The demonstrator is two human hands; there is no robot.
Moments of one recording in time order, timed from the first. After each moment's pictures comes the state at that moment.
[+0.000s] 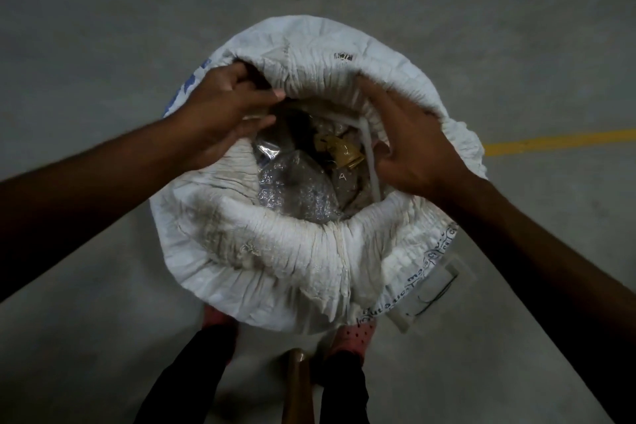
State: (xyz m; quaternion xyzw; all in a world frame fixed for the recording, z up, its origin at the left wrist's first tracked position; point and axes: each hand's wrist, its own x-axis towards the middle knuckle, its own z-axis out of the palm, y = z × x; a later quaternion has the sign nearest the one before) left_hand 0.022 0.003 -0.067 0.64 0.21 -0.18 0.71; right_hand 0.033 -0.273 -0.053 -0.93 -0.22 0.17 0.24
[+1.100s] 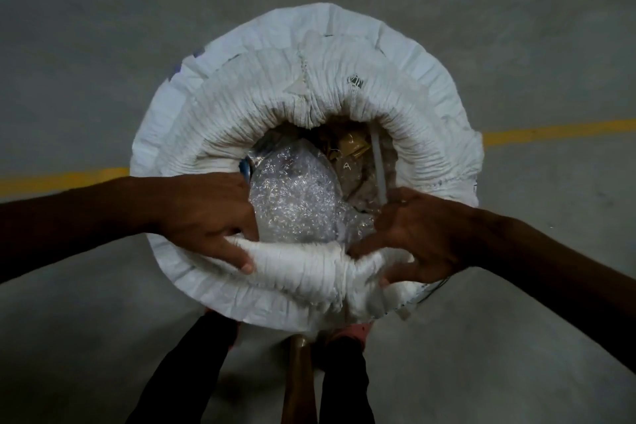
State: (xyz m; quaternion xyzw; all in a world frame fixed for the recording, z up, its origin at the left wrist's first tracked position) left_hand -0.063 0.038 -0.100 0.79 -0.48 -0.31 0.21; right_hand -0.027 -0.318 -0.070 -0.74 -0.55 0.38 0.05
